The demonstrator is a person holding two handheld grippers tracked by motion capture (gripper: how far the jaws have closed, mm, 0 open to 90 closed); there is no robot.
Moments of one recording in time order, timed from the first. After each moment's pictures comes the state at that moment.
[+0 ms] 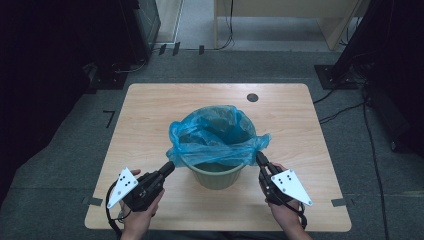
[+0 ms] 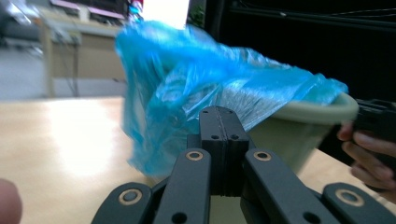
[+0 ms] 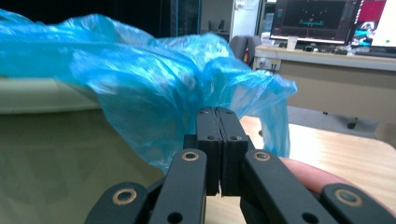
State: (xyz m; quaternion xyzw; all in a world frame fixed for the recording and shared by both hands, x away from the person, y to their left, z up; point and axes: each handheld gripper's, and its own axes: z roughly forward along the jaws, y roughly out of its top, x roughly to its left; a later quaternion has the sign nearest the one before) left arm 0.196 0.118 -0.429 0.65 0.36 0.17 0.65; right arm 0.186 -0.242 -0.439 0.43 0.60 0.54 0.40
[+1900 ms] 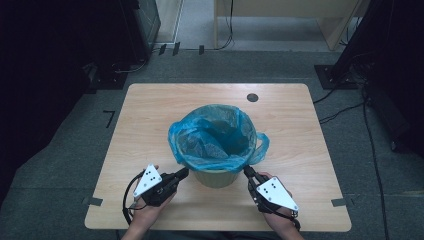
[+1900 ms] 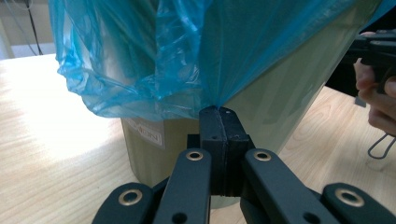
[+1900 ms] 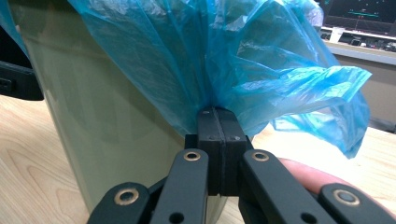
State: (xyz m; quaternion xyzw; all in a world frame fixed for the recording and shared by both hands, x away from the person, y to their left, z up) left arm 0.223 0.100 -0.466 0.73 0.31 0.15 0.58; right arm 0.178 -0.222 -0.461 0.38 0.66 0.53 0.37
